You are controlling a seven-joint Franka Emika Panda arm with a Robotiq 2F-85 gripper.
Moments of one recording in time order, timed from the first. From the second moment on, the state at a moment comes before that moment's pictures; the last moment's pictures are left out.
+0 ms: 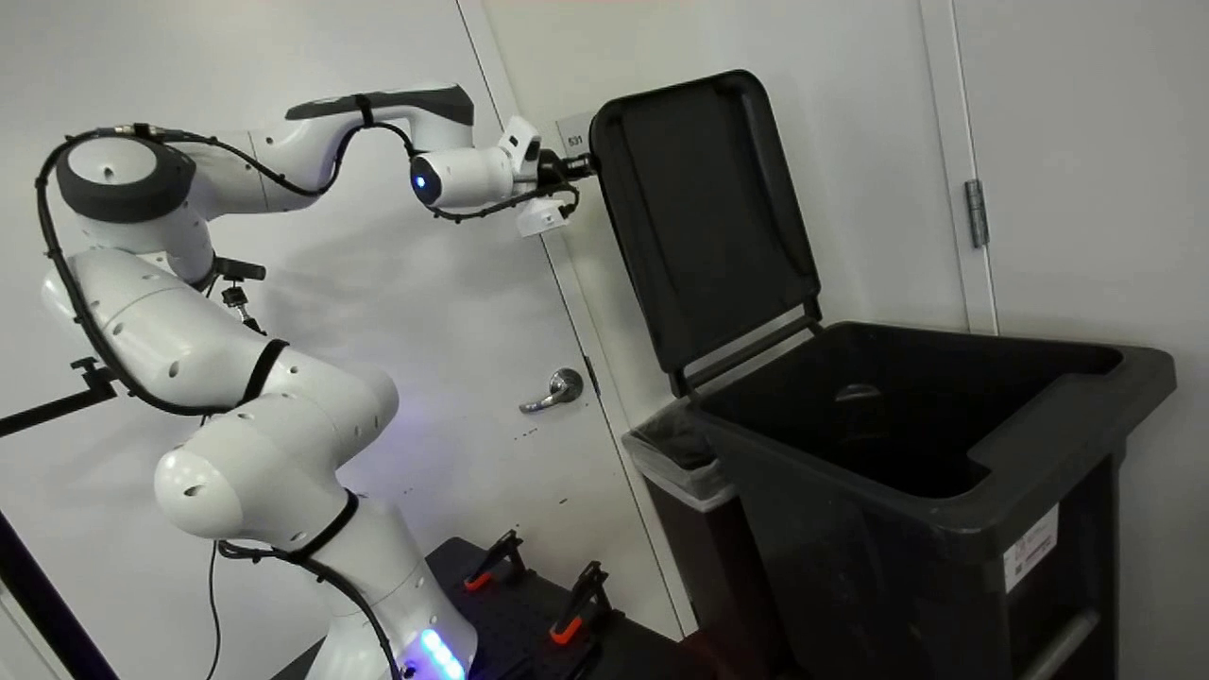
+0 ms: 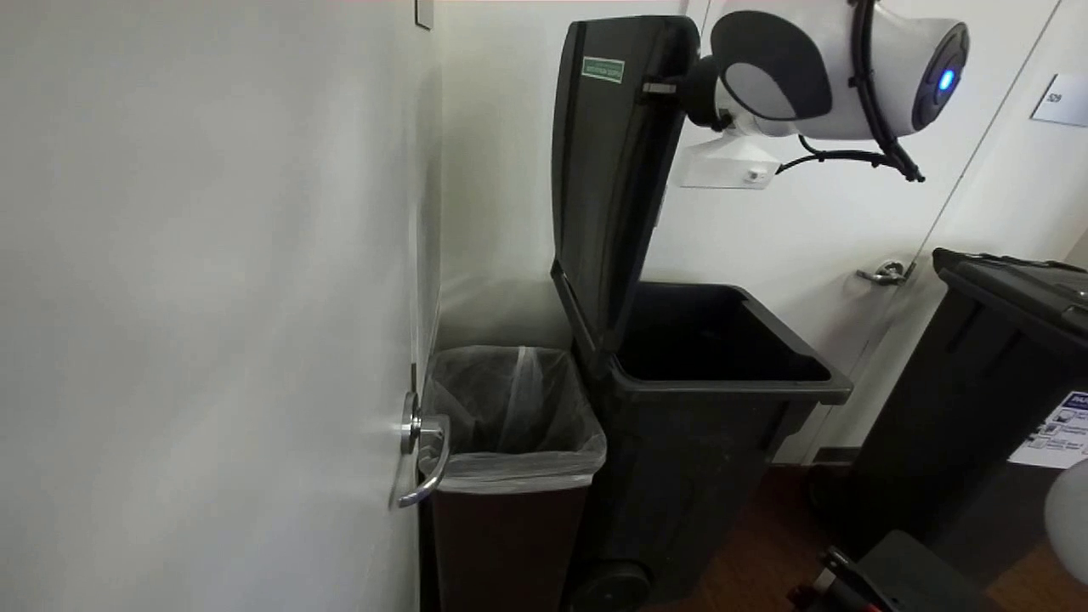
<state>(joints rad) -1.13 -0.66 1.12 -2.12 2.59 3.04 -2.03</state>
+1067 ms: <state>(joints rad) -1.39 -1.24 1.32 -2.11 2.49 2.83 -1.58</state>
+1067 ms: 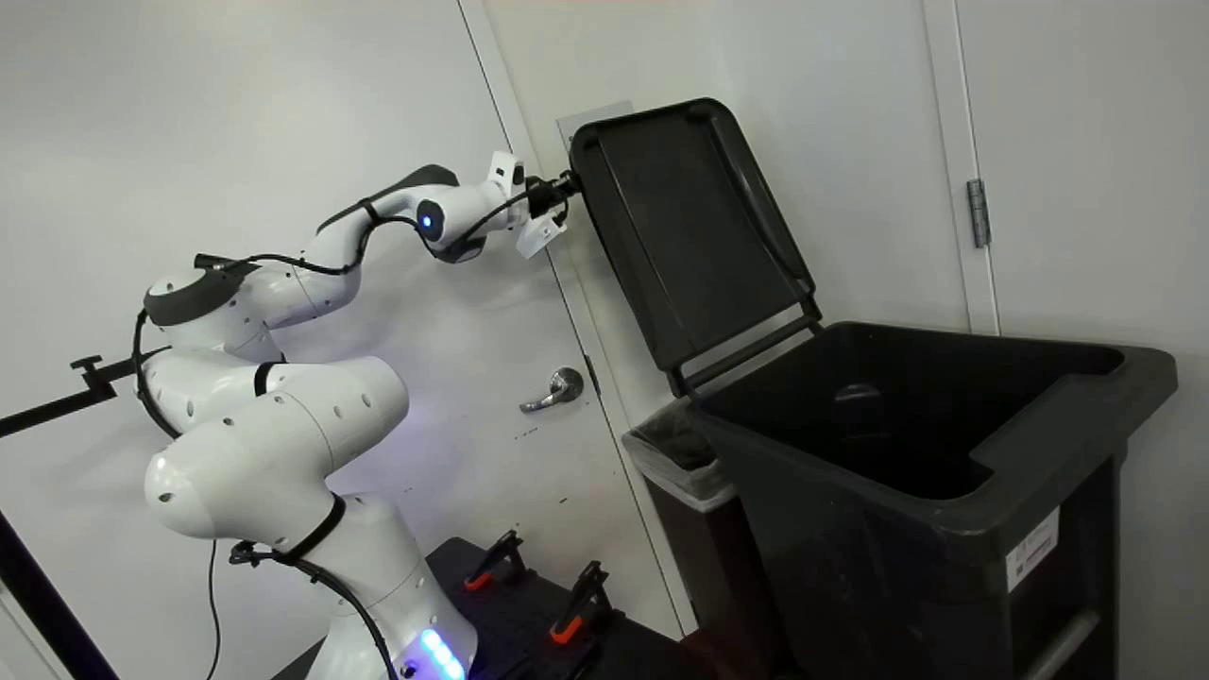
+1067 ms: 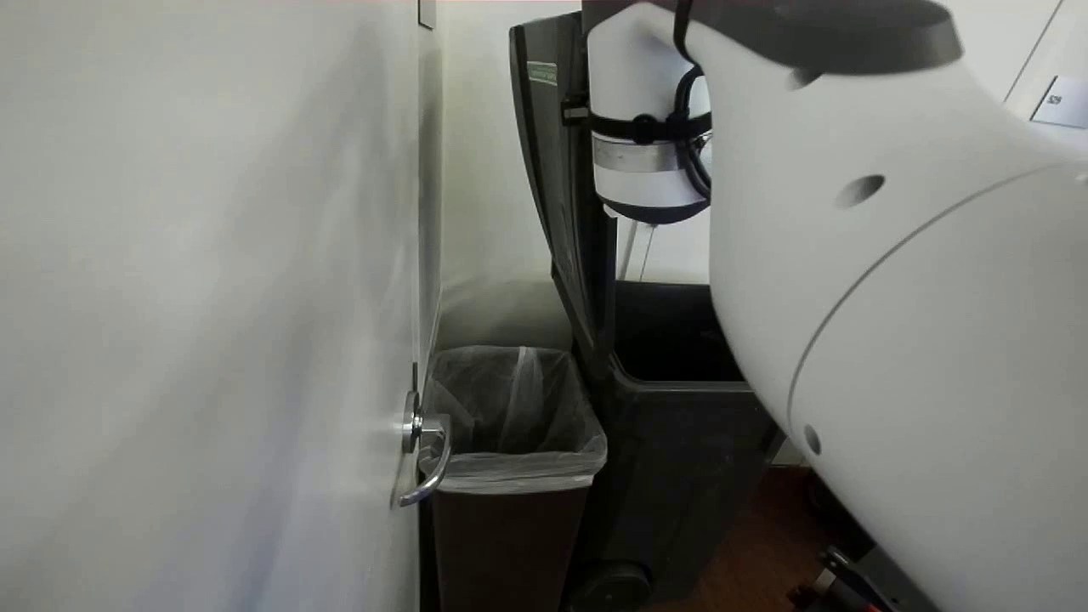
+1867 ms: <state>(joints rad) -1.45 -1.40 1.39 -1.99 2.32 2.84 -1.37</state>
